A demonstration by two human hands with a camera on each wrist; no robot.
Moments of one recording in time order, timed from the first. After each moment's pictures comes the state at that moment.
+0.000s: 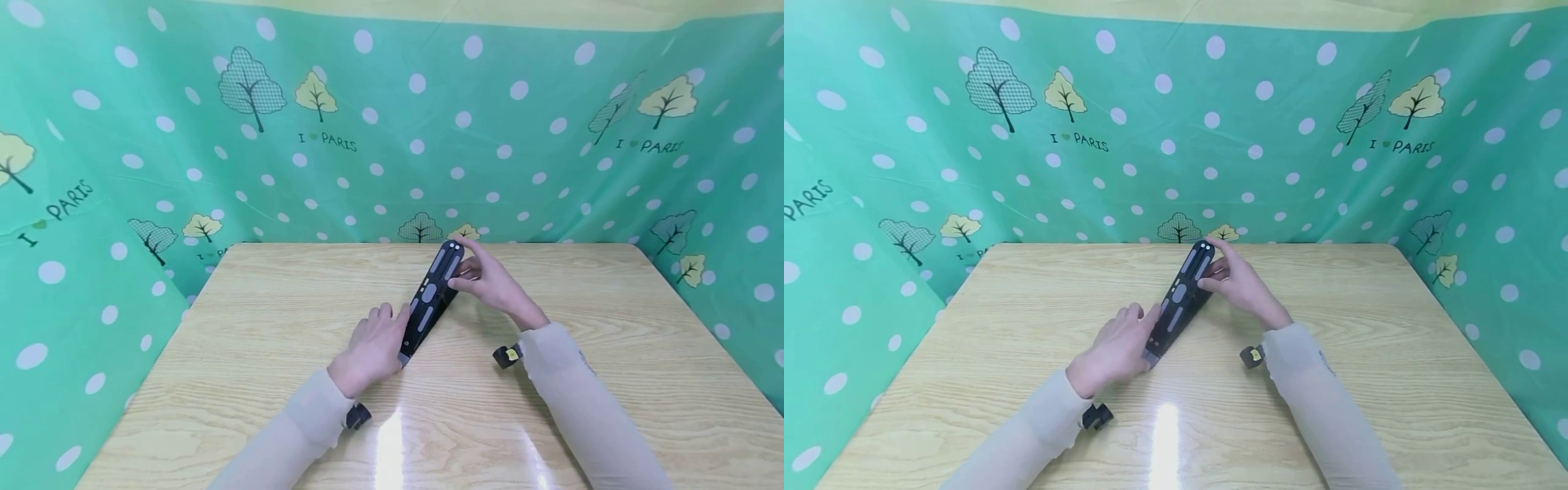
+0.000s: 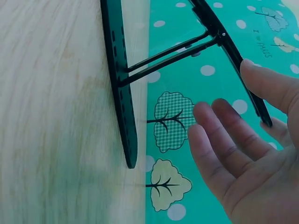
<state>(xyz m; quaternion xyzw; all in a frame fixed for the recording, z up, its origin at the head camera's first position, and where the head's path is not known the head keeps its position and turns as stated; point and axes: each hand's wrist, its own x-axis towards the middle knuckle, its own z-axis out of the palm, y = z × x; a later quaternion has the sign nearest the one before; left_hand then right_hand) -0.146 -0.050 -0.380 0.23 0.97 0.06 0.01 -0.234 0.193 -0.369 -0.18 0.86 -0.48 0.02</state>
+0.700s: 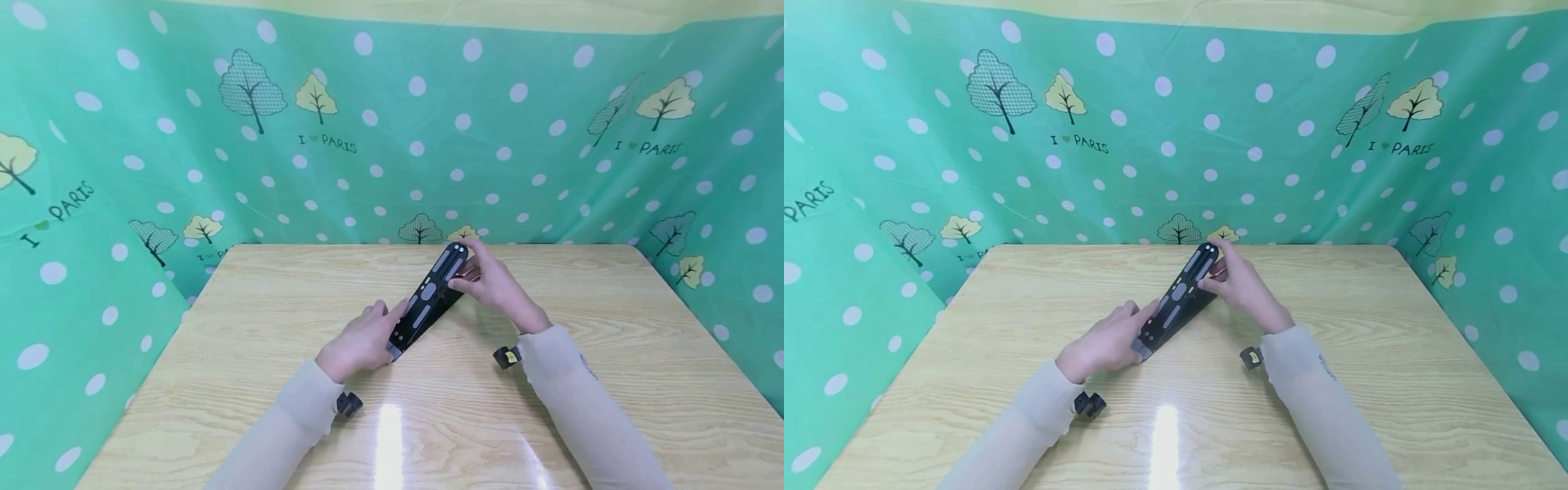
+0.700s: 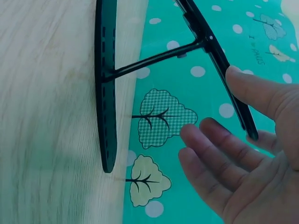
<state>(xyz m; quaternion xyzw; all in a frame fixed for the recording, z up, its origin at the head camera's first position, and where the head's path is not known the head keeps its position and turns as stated) -0.162 -0.067 -0.377 0.23 0.96 0.12 0.09 -0.229 0.192 -0.363 -0.17 0.90 -0.39 -0.03</state>
